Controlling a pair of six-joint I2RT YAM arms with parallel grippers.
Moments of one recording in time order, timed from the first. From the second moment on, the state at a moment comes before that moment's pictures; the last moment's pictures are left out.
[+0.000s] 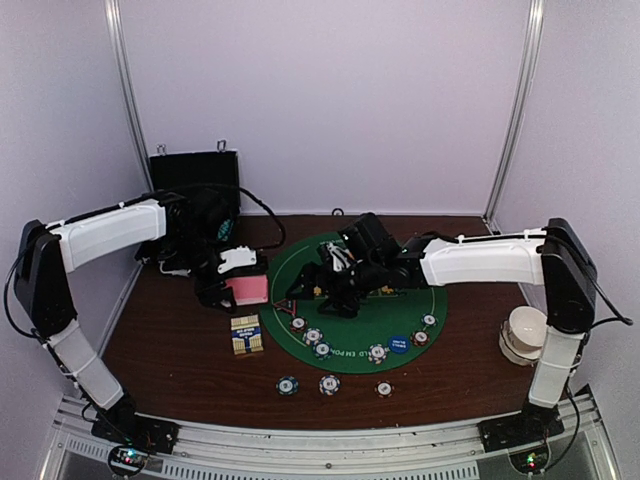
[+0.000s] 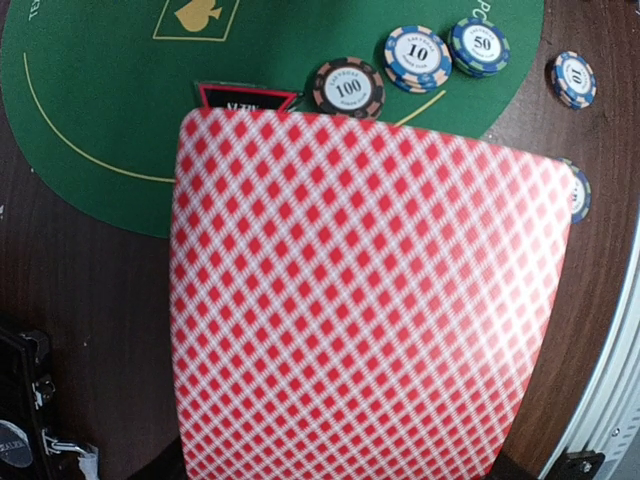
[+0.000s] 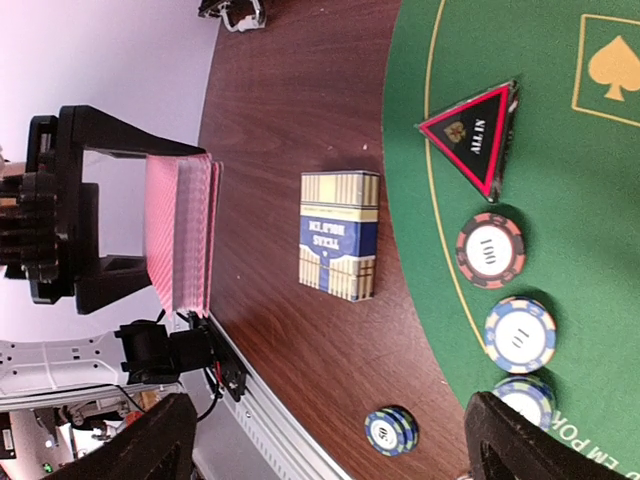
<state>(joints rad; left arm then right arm) -0.52 1.66 1.35 -1.04 0.24 0.79 0.89 1.85 1.34 -0.20 -0.41 0.93</state>
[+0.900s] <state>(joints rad) -0.58 1.66 1.42 -1.10 0.24 0.76 0.89 2.04 1.38 0.28 -0.64 1.23</state>
